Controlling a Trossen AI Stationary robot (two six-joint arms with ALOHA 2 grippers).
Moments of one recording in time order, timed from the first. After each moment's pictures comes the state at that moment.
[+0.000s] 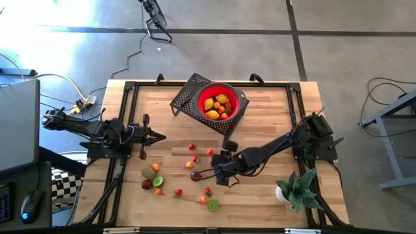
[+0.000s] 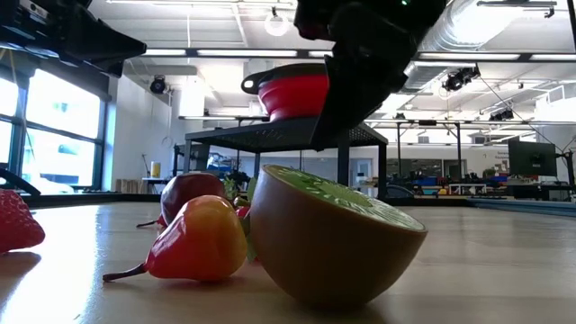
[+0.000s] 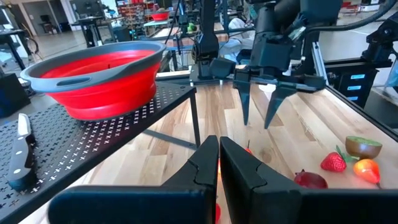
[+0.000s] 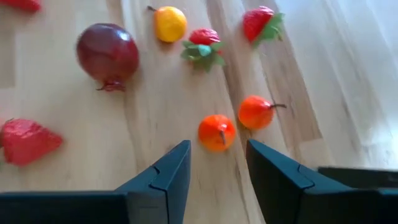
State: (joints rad) left arm -0.24 0.29 0.25 -0.02 -0.28 0.08; right arm 0.37 1.88 1.31 -0.50 0.43 0.46
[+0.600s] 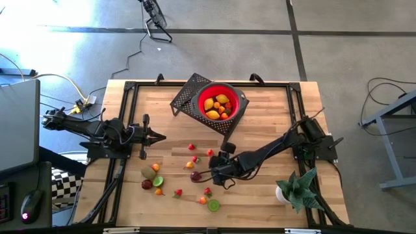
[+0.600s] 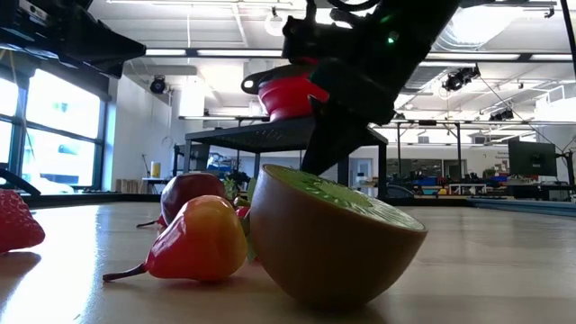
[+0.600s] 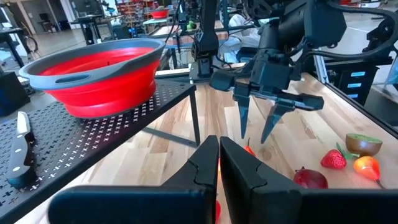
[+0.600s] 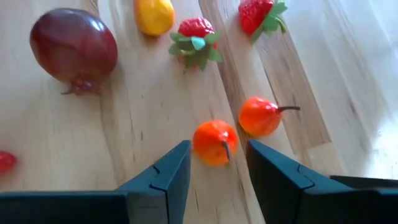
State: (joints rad) left arm -0.24 0.29 0.25 -0.03 -0.28 0.08; right arm 0.36 1.97 1.31 -0.43 0.50 0.47
